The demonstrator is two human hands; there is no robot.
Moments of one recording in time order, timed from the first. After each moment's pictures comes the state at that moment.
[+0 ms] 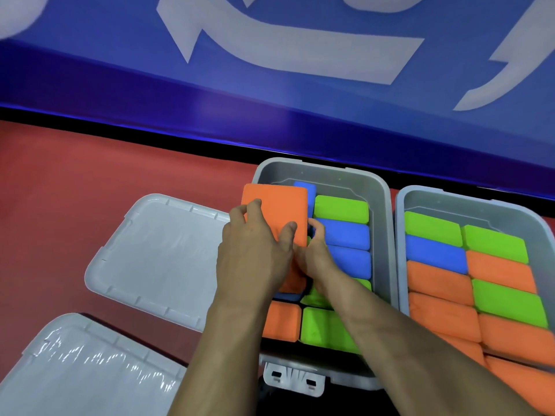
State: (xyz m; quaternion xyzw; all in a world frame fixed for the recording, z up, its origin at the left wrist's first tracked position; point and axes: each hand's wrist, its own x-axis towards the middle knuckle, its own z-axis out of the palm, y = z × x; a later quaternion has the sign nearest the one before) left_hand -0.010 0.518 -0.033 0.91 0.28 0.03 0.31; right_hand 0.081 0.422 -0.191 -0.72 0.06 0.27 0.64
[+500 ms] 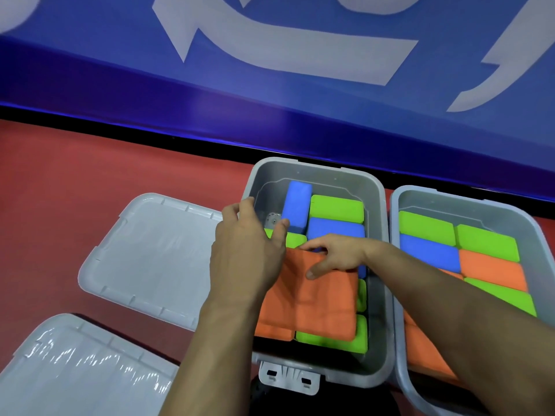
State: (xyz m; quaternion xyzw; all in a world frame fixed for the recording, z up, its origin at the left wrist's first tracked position) left_hand -0.010 0.521 -0.034 0.90 0.28 0.05 0.33; right_hand 0.145 0.352 -0.157 -0.81 -0.28 0.48 0.20
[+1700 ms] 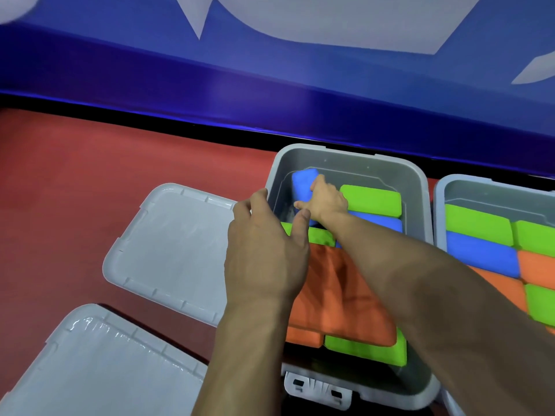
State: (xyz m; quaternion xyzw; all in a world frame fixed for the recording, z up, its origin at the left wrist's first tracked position) left_hand -0.001 0.532 -0.039 0.88 0.32 0.05 0.34; right_hand 0.205 0.483 -0.222 -0.97 -0.06 0.18 0.18
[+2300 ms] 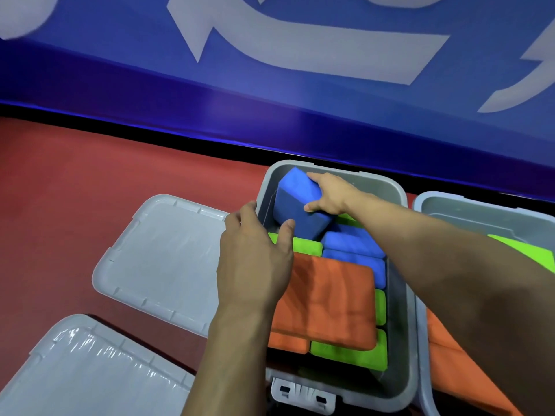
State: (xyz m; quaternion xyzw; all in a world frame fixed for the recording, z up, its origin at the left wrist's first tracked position) left_hand -0.002 0.532 -0.033 0.87 0.32 0.06 0.36; right_hand 0.242 0.439 -0.146 -0.93 -0.28 0.21 0.14
